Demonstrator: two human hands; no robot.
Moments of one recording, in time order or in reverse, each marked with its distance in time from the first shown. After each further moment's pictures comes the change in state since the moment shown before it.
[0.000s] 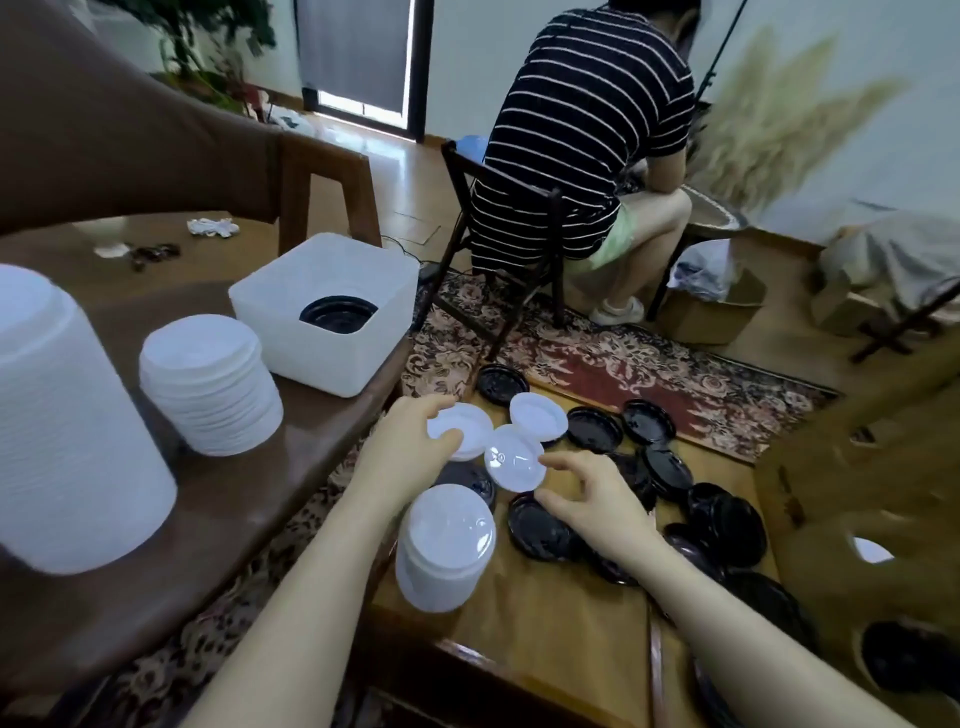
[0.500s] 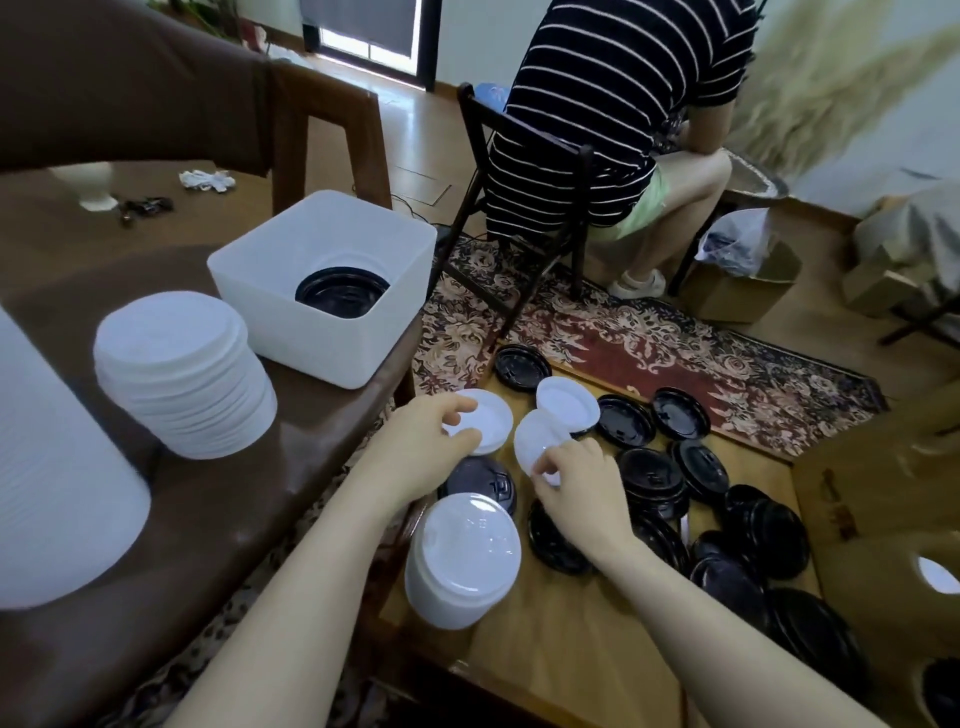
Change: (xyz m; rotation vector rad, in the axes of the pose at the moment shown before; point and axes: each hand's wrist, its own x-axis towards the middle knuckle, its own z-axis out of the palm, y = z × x) left_hand 0.026 -0.017 -0.001 -0.034 -0.130 -0.043; right_hand 0.053 0.003 0.056 -0.402 0.128 -0.037
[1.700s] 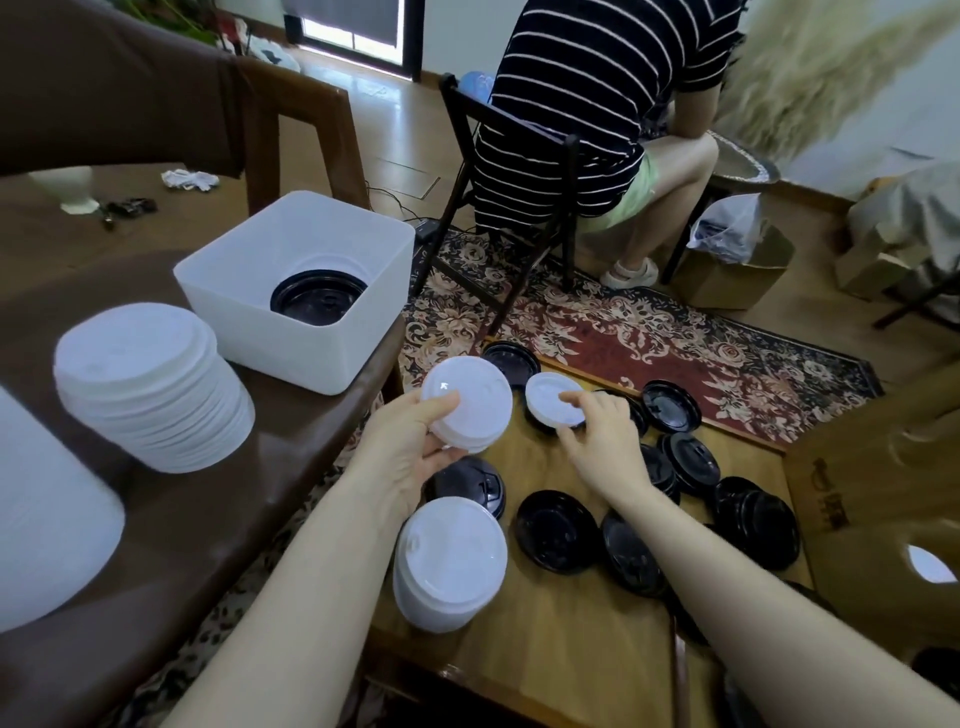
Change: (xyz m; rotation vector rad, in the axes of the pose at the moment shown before) left_hand 0.010 0.021 0.015 -1.158 0.100 -0.382; right_hand 0.040 0.040 -0.014 0.165 0.073 0.094
